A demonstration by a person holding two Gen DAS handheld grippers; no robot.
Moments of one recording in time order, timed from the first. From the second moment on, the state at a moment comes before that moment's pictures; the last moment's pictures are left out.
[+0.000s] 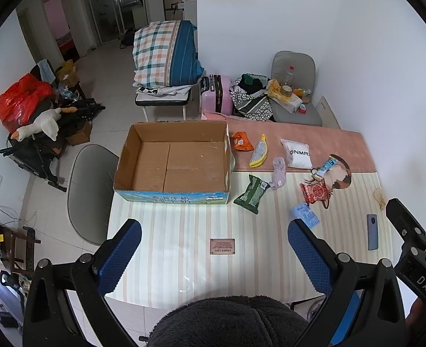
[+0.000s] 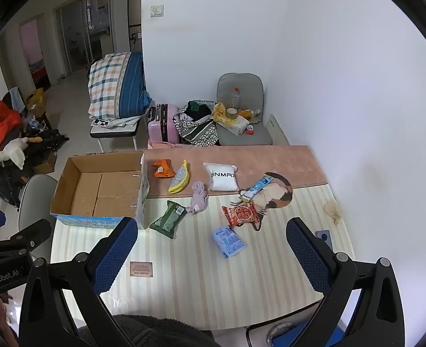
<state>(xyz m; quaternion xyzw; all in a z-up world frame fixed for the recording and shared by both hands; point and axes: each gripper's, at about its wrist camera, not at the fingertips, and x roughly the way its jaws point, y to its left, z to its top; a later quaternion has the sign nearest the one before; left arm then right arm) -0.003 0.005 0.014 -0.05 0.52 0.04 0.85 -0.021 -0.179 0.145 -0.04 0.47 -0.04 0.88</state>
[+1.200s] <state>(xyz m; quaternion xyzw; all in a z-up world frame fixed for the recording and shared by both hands) 0.001 0.004 0.023 -0.04 0.51 0.04 0.86 -0.020 -0.180 0.135 -0.03 0.47 -0.04 0.88</state>
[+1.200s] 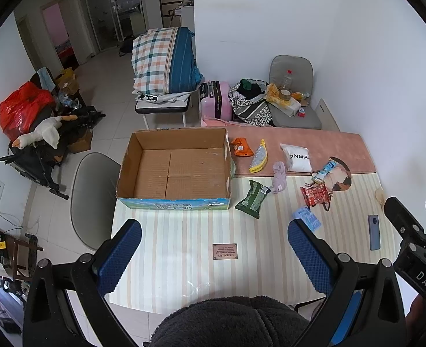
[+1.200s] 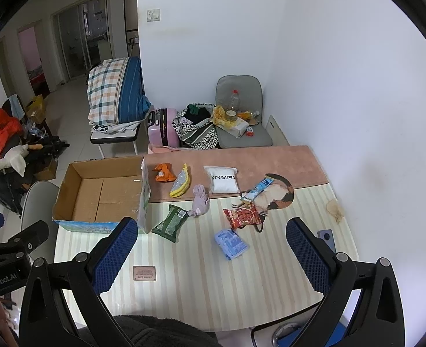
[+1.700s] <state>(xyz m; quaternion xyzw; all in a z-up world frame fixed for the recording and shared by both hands) -0.003 -0.003 0.025 -0.03 0.50 0.04 0.86 -0.023 -0.181 0.136 -0.03 0.46 -0.04 0.89</state>
